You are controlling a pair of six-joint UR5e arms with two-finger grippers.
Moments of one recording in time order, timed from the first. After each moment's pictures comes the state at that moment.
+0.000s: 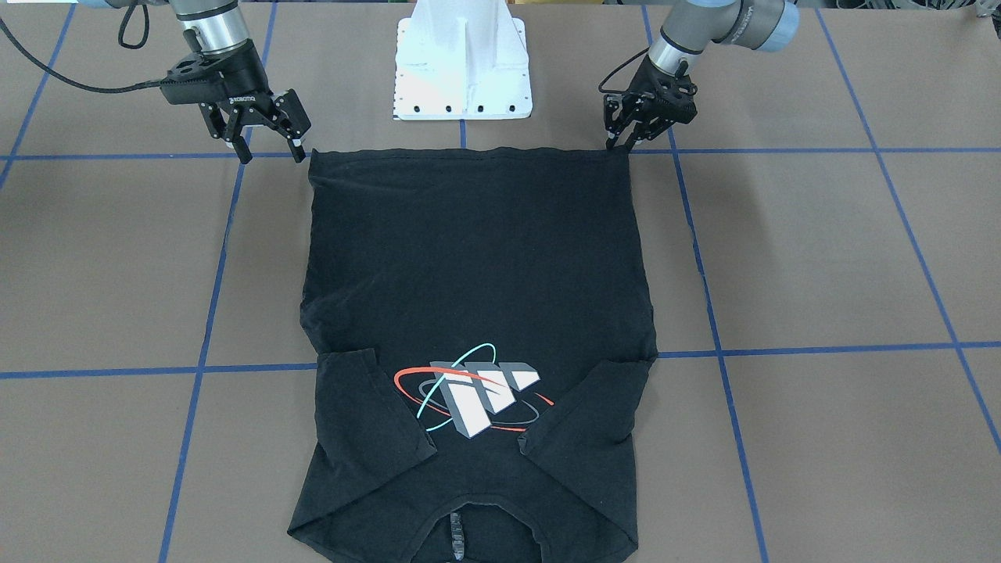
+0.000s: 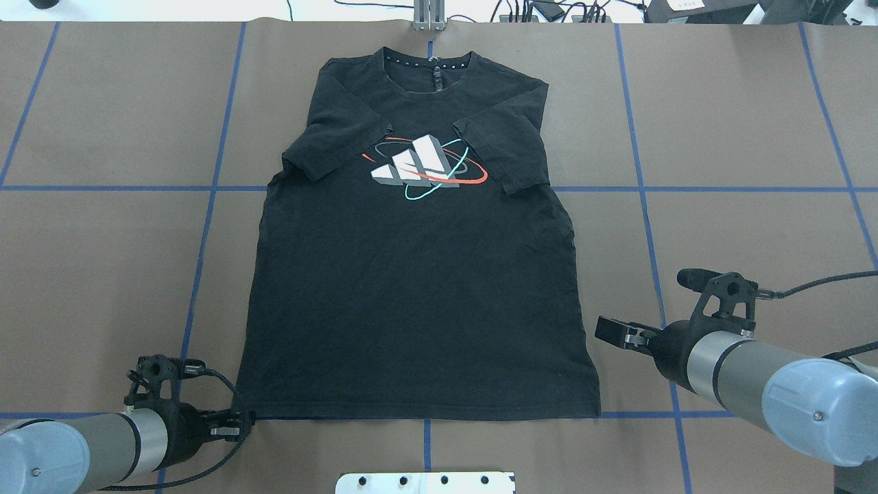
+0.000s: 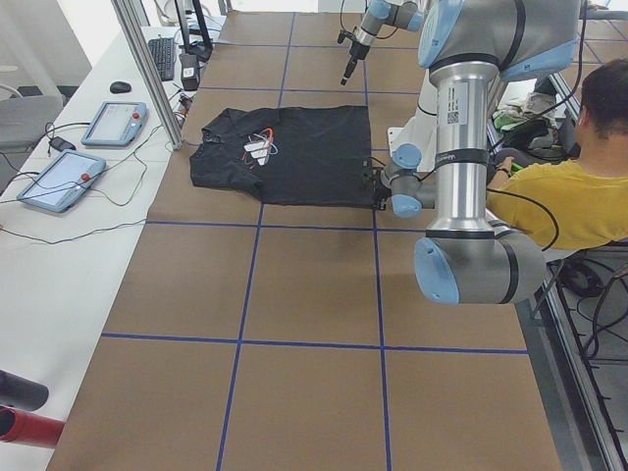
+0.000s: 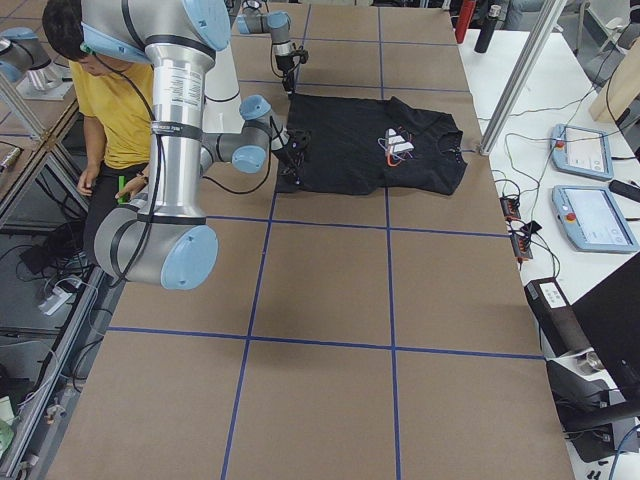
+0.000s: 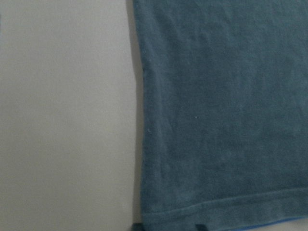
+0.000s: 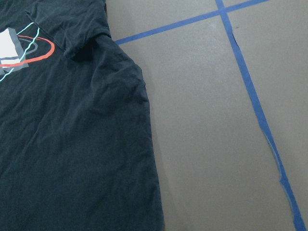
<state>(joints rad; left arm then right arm) -0.09 -1.44 -2.01 -2.34 -1.47 -1.46 0.25 -1.70 2.24 -1.15 1.35 1.60</state>
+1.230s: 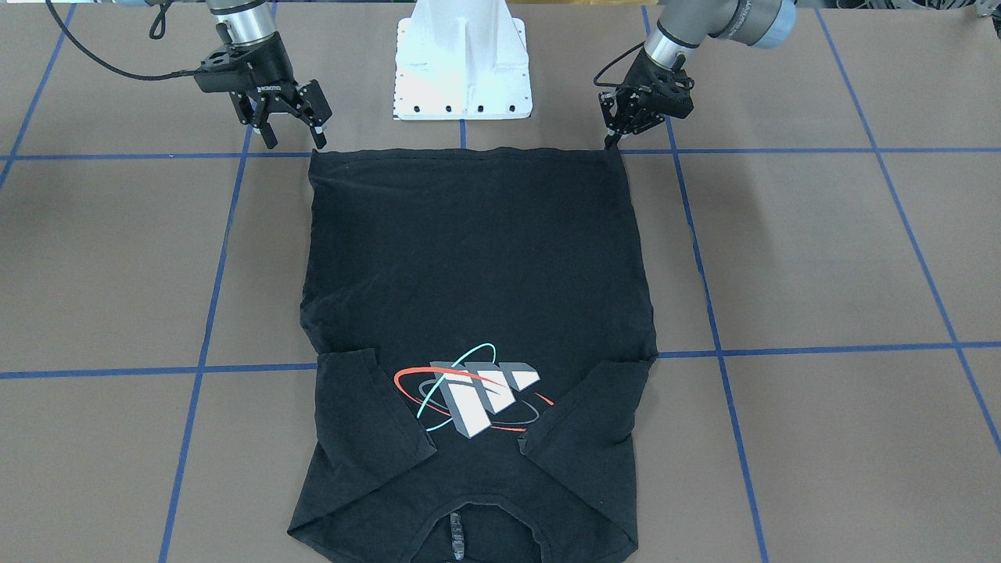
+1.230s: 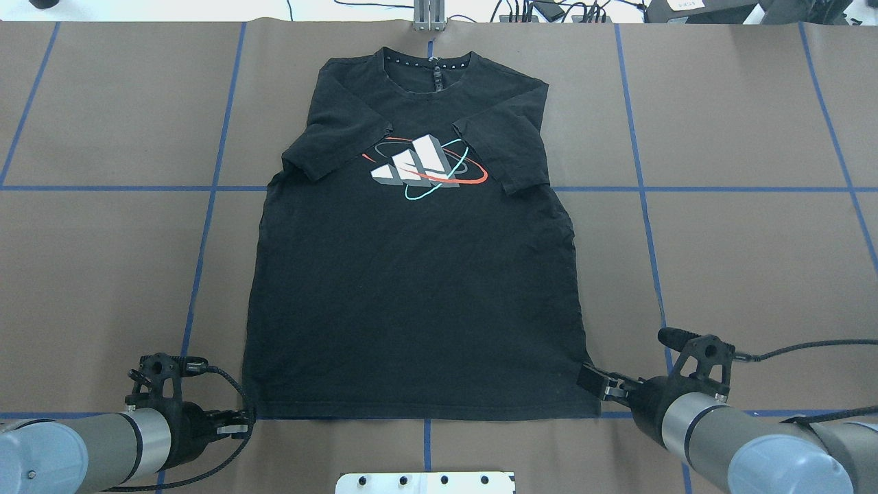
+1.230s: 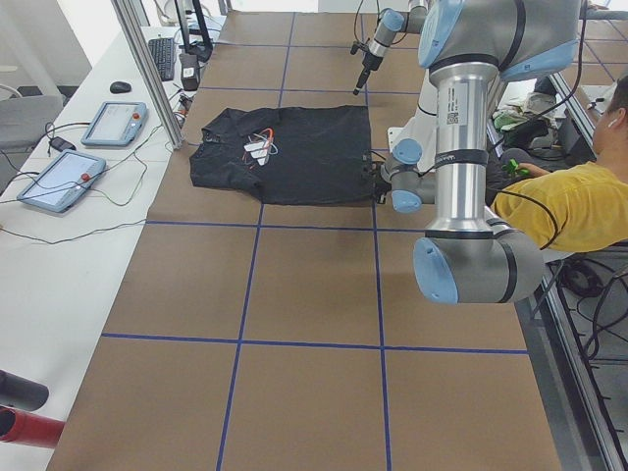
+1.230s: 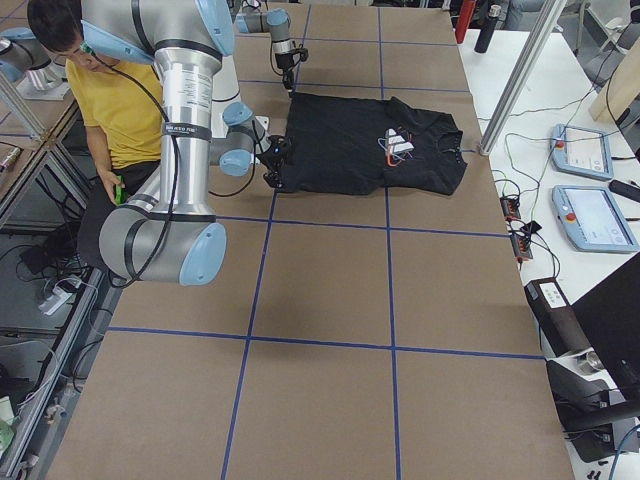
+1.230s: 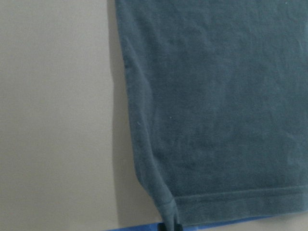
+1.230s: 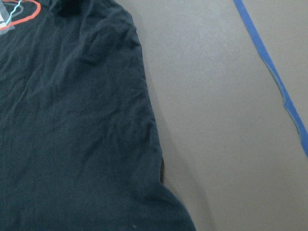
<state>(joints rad) -0.09 -1.46 -2.03 -2.34 -1.46 -1.47 0.04 -1.70 2.21 -1.14 1.20 1.80</state>
